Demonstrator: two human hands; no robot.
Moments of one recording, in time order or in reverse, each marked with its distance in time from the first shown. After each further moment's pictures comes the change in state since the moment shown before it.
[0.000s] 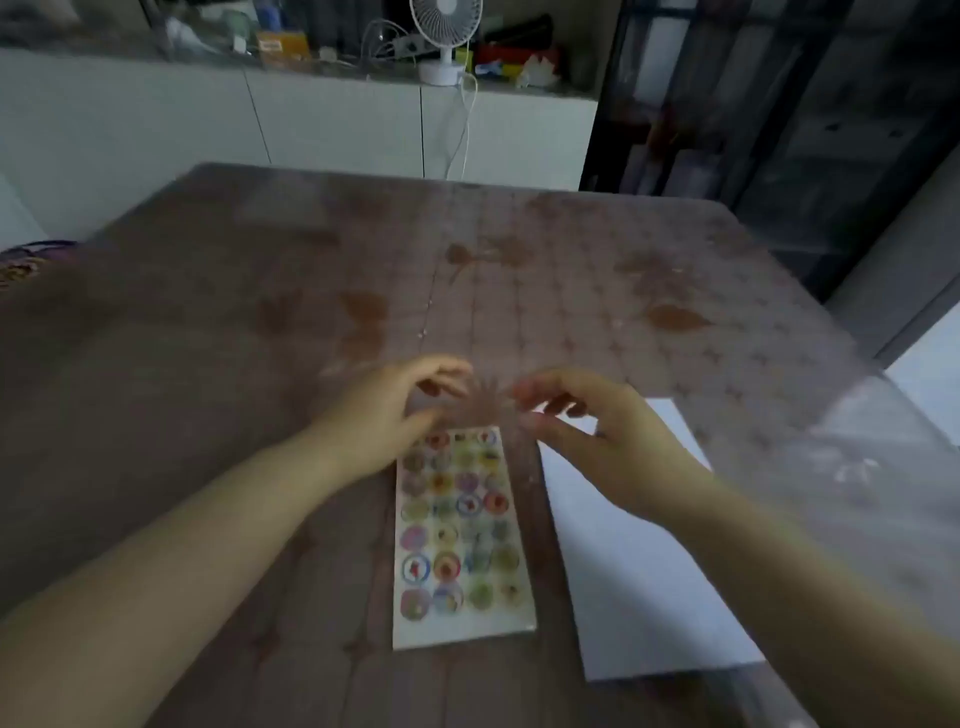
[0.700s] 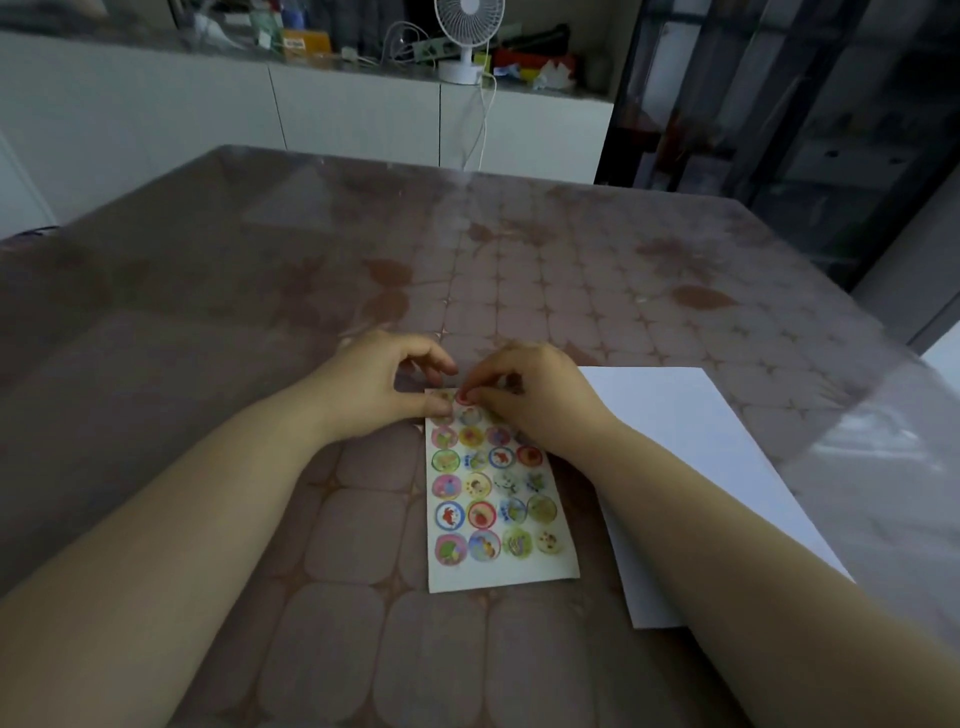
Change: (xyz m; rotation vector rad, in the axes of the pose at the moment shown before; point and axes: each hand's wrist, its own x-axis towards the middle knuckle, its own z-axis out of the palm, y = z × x) left_hand -0.027 -0.042 0.007 0.080 0.015 -0.001; right_hand 0.031 0.031 0.087 -0.328 0.011 -0.137
